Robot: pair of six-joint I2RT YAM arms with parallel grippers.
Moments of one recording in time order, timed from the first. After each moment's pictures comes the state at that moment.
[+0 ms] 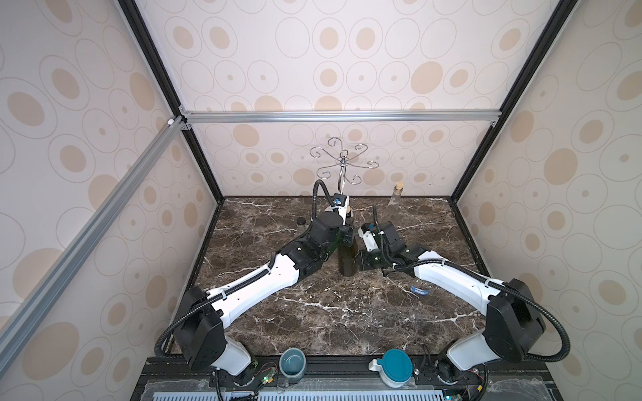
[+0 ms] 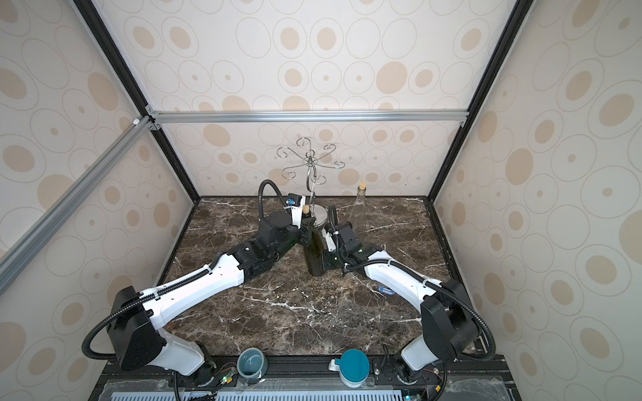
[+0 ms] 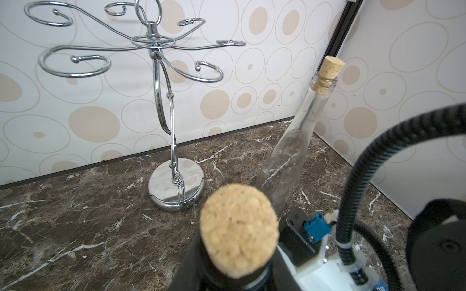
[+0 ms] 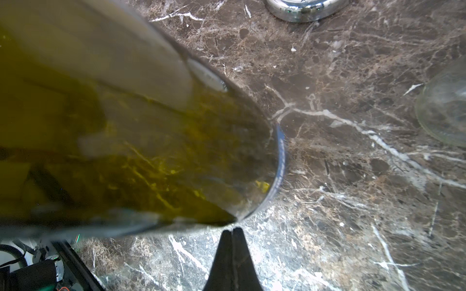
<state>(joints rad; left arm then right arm) -0.82 1.49 1.25 -0.05 -0.31 -0.23 0.60 1.50 1.06 -0.42 -0.19 0.40</state>
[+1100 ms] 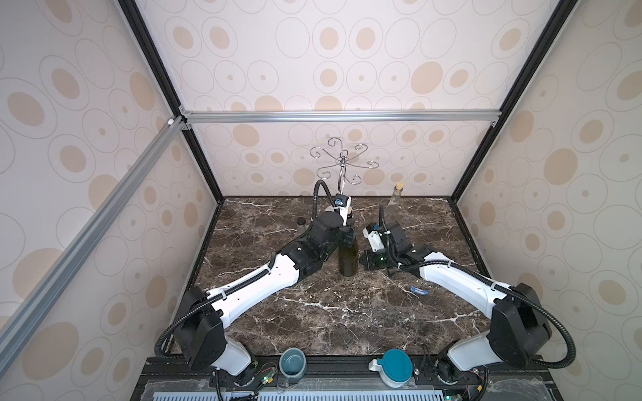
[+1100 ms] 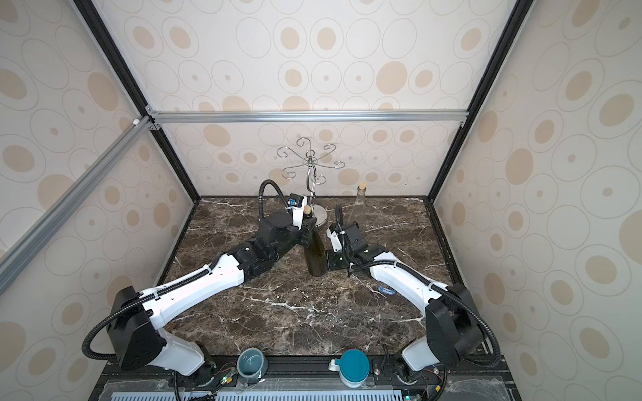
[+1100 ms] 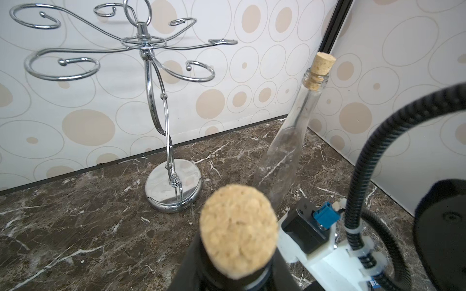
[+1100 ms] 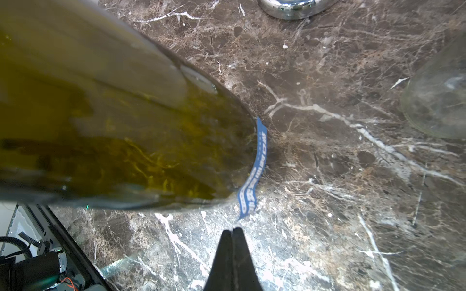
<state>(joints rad) -0.82 1.49 1.25 -0.05 -0.29 -0.20 0.55 1.47 1.04 -0.45 -0.22 0.37</state>
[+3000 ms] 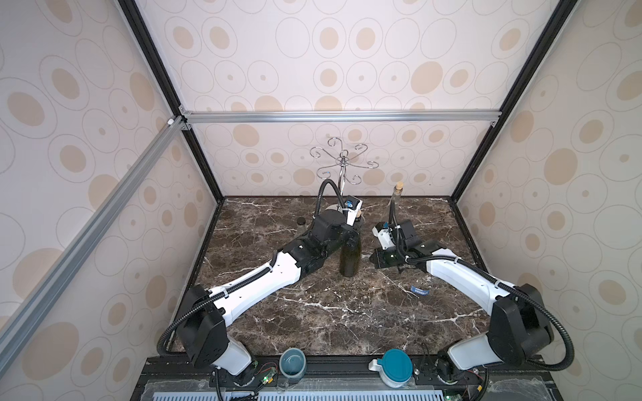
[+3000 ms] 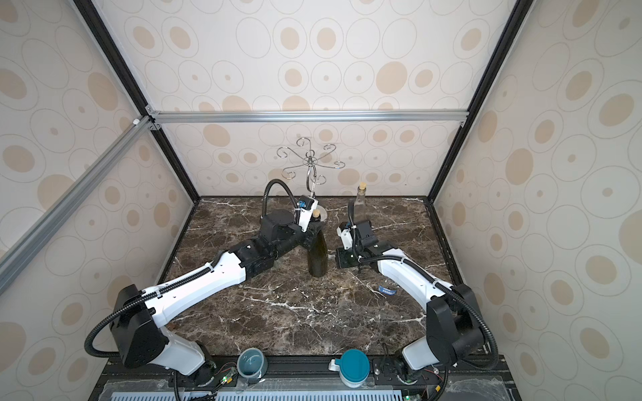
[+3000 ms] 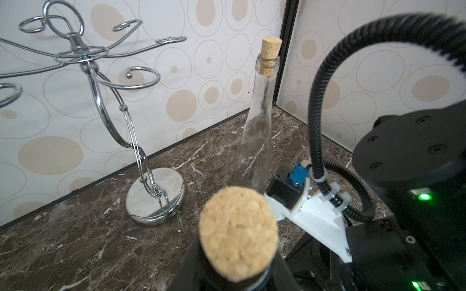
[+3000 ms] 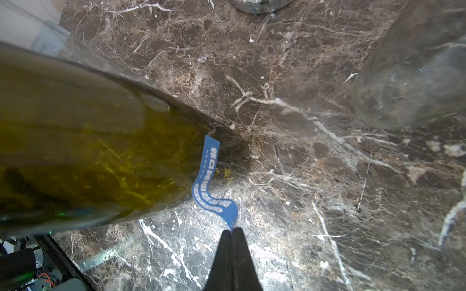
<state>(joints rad) -0.82 1.51 1.28 -0.08 -0.14 -0.07 0.44 1.47 1.04 -0.51 -0.27 0.26</state>
